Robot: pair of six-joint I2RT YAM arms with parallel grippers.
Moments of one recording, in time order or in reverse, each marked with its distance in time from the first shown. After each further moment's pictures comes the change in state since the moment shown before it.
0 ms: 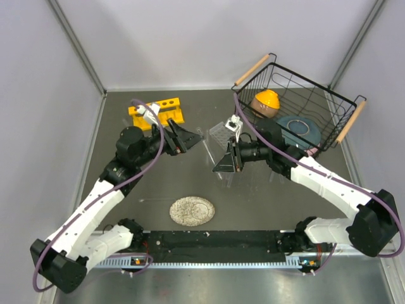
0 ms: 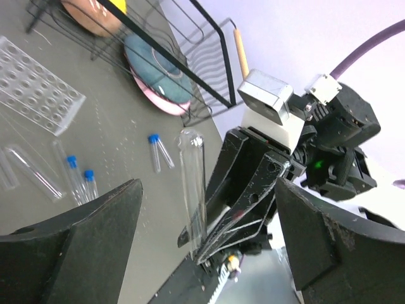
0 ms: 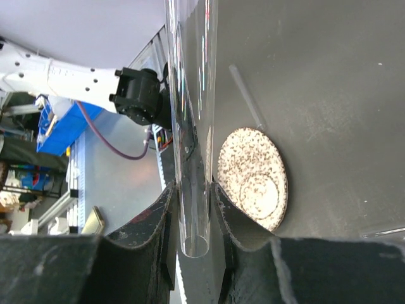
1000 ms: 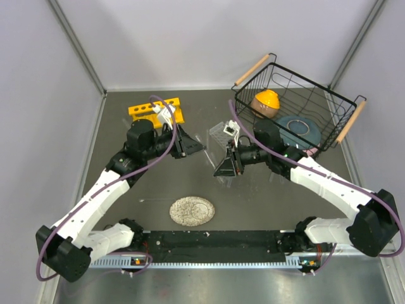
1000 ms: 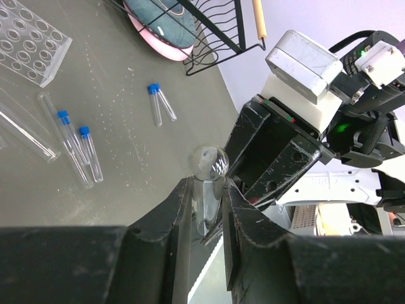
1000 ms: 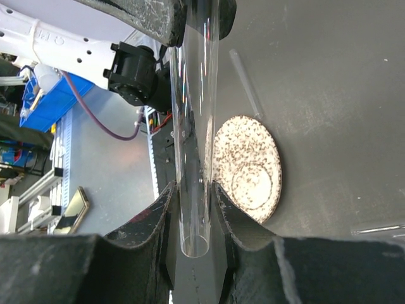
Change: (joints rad) left arm 0.002 0.128 0.085 -0.150 0.196 0.066; right arm 0.017 -0.001 0.000 -0.056 -0.031 -0.120
